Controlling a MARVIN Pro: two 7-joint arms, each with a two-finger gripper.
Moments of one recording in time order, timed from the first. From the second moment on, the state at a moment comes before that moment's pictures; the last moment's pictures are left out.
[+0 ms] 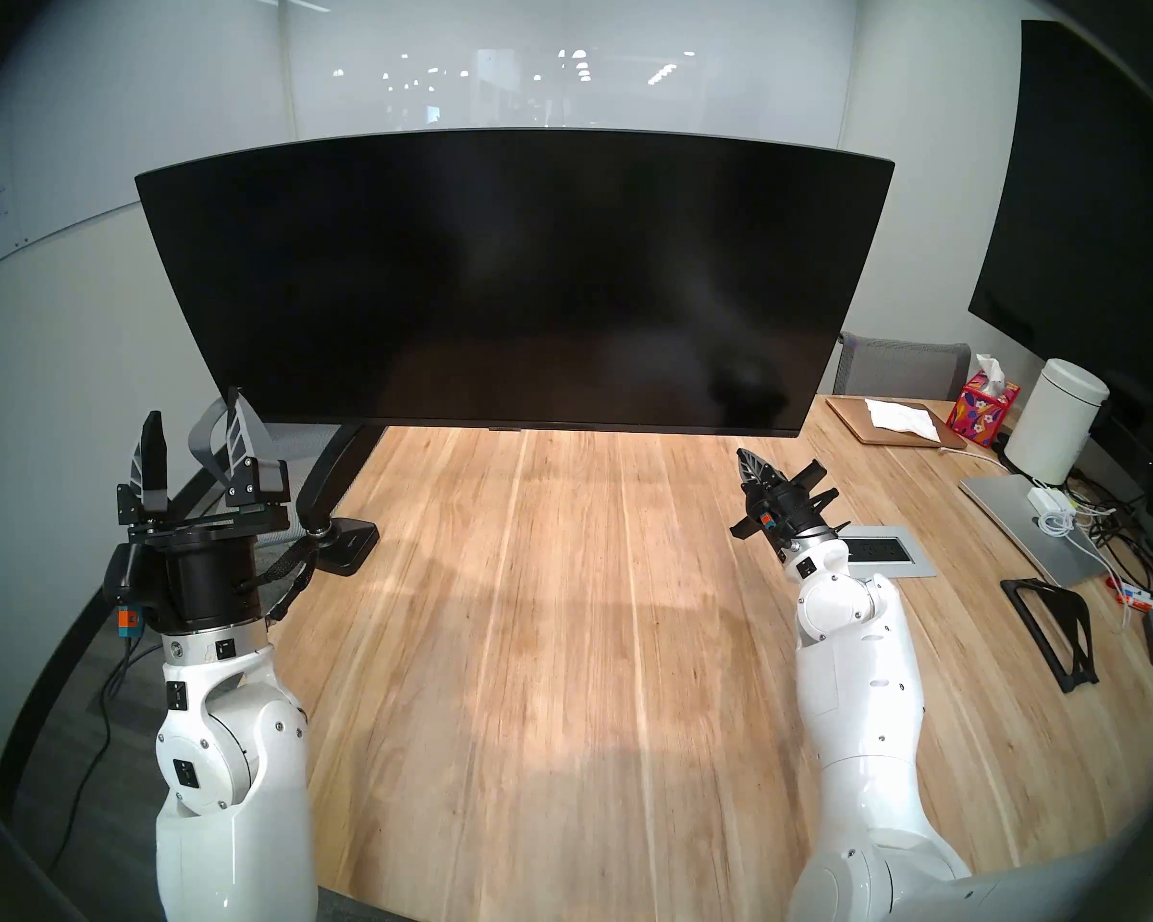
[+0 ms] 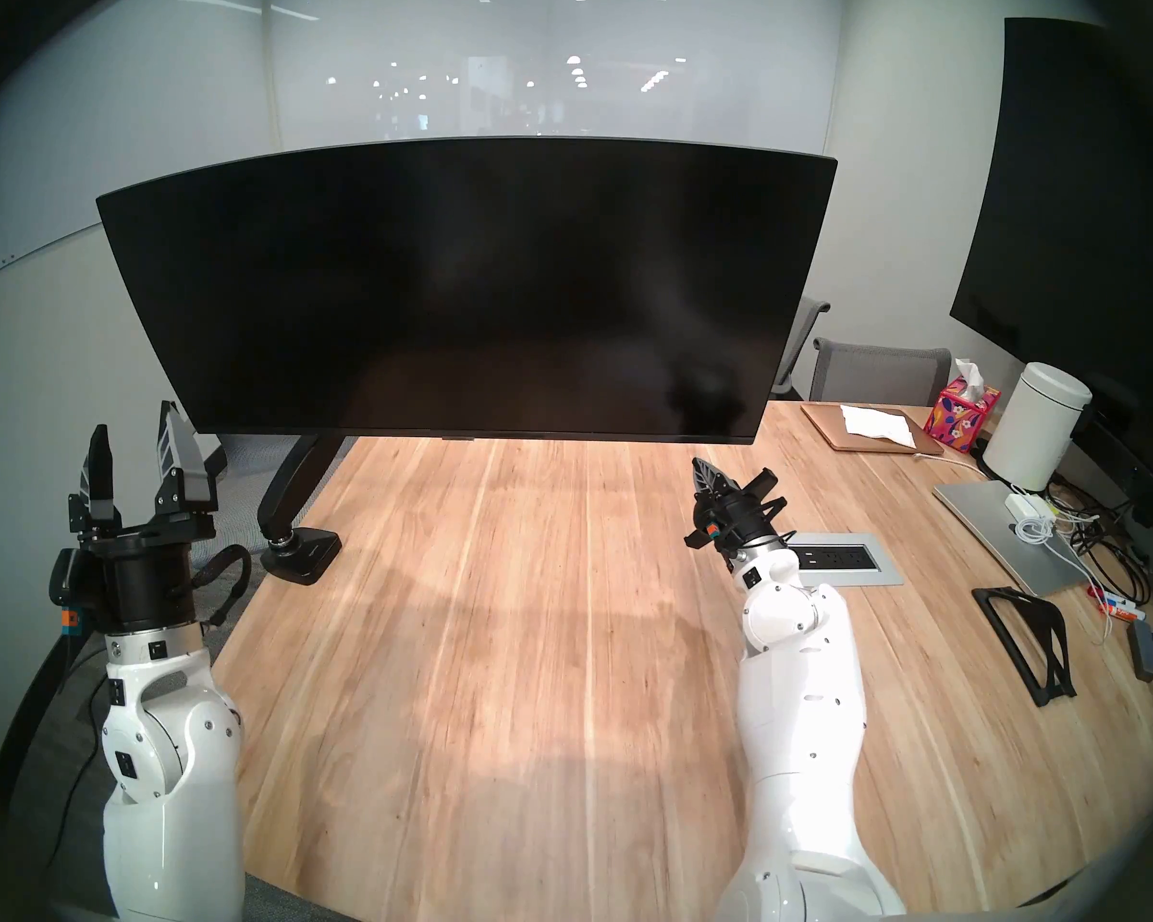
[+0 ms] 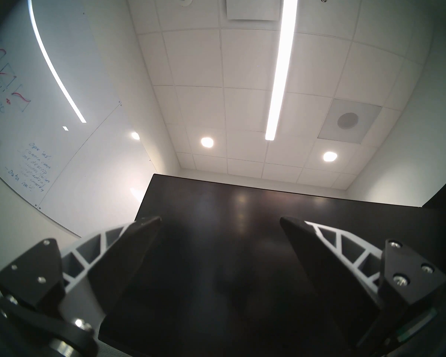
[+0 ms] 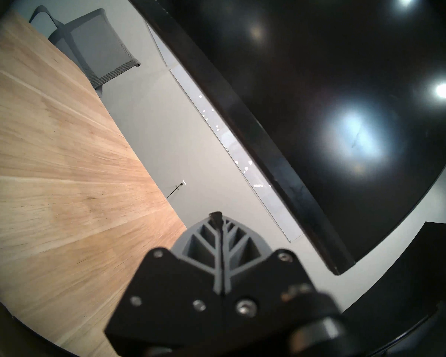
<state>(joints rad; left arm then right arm) 1.97 -1.62 -1.85 -2.12 -0.46 -0.66 -0.25 -1.31 -1.61 1.91 -1.29 -1.07 -0.60 0.15</state>
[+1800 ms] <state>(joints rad) 1.97 -1.64 -1.86 -2.12 -0.46 -0.66 -0.28 -1.70 -1.60 1.93 -1.69 -0.63 -0.89 0.39</state>
